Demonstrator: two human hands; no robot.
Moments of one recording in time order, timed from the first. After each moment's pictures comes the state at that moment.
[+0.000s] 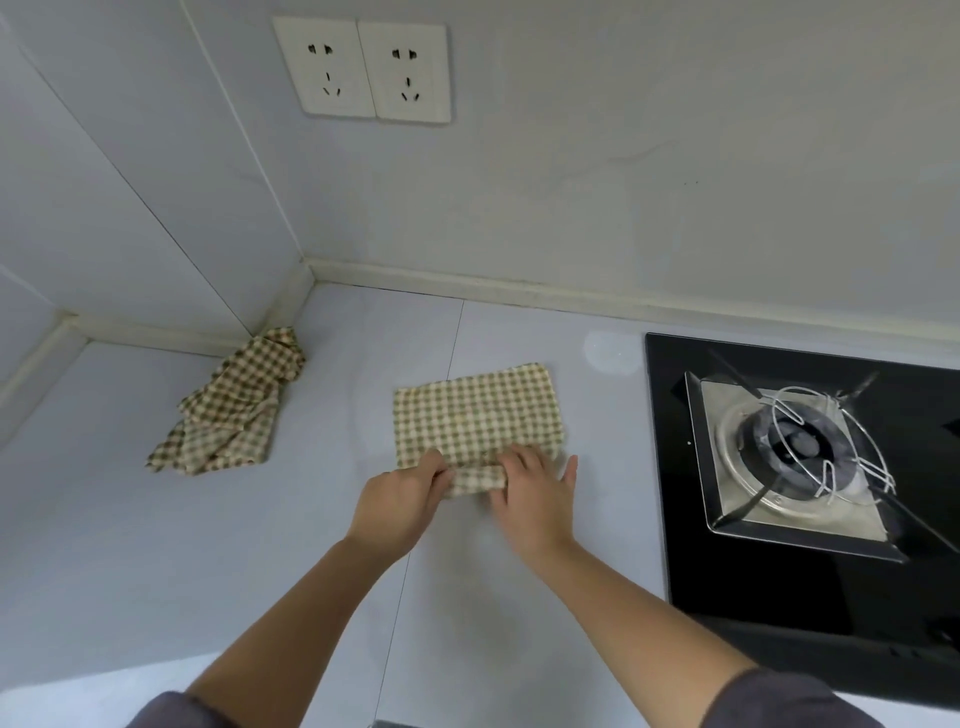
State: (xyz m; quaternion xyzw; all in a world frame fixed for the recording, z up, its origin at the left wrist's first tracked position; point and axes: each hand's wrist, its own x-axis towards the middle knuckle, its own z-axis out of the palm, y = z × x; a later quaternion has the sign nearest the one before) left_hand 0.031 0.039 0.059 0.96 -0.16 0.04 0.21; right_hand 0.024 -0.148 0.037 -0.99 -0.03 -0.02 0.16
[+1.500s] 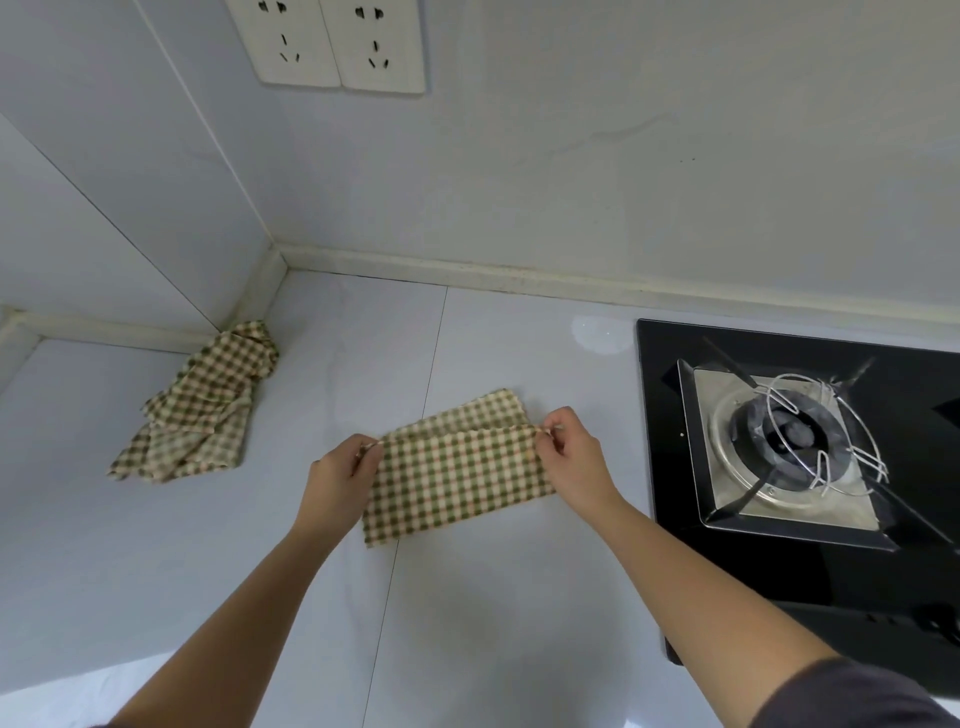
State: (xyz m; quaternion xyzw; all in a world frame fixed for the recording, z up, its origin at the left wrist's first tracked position) left_hand 0.052 0.064 0.065 0.90 0.11 -0.08 0.42; right_hand 0.060 -0.210 0.056 -0.86 0.09 0.08 0.50
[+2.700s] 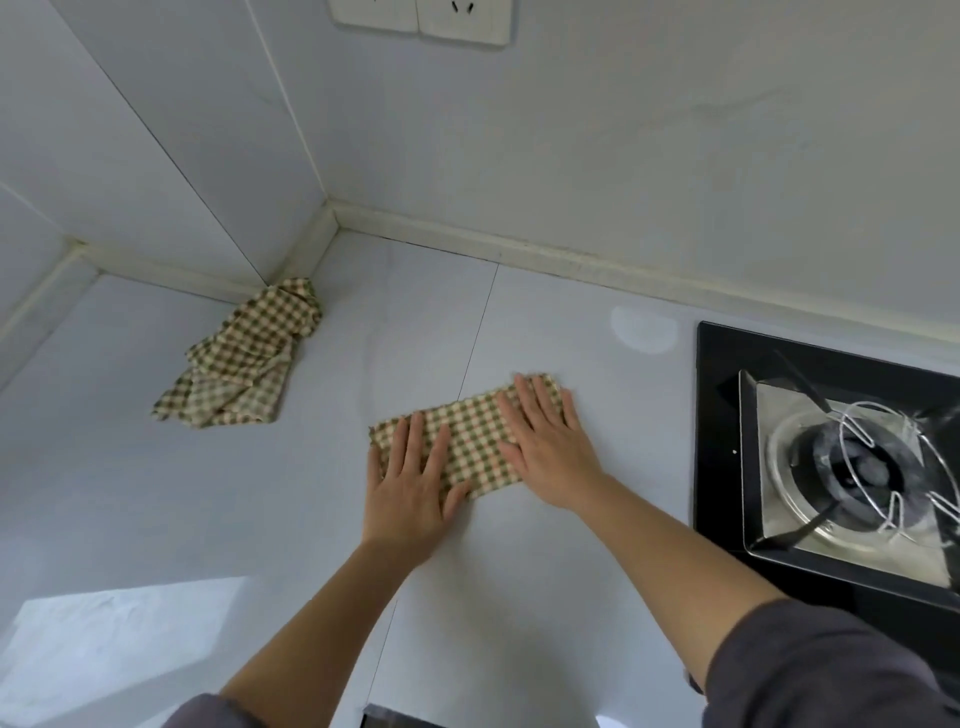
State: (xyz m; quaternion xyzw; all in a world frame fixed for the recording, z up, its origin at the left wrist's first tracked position) left_hand 0.017 0.031 0.009 1.00 -0.03 -0.07 0.04; right_hand 0.093 -0.171 0.015 -0.96 -0.23 0.15 0.01
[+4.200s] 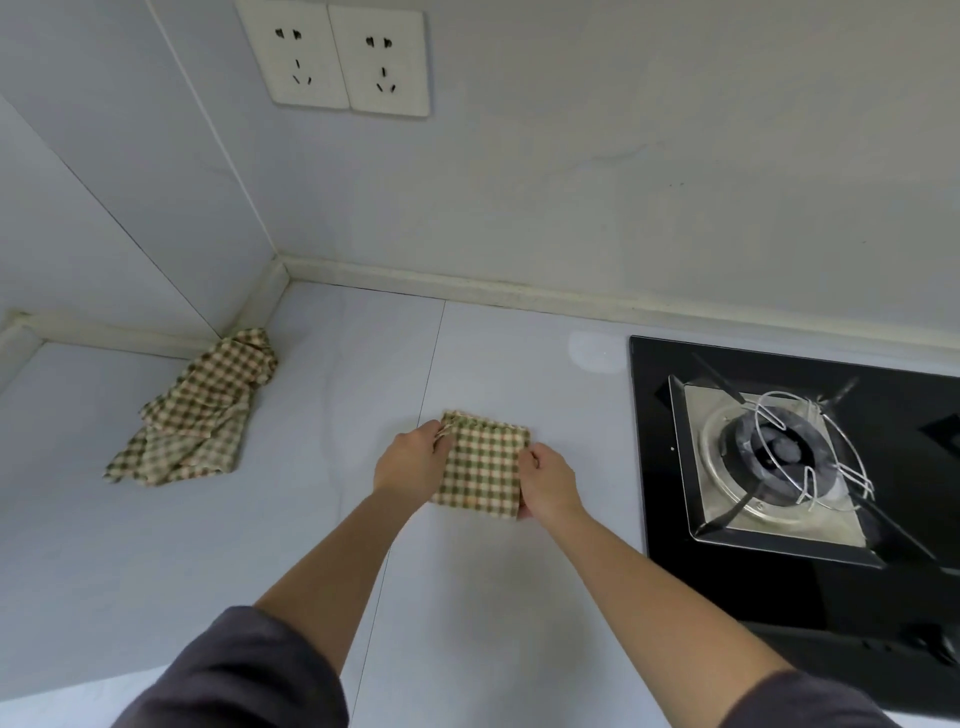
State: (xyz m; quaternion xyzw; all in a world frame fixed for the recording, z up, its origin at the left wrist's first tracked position) left_hand 0.089 -0.012 0.056 0.95 0.05 -0.14 0.29; right_hand 0.058 -0.179 0.058 -0.80 0.24 0.18 0.51
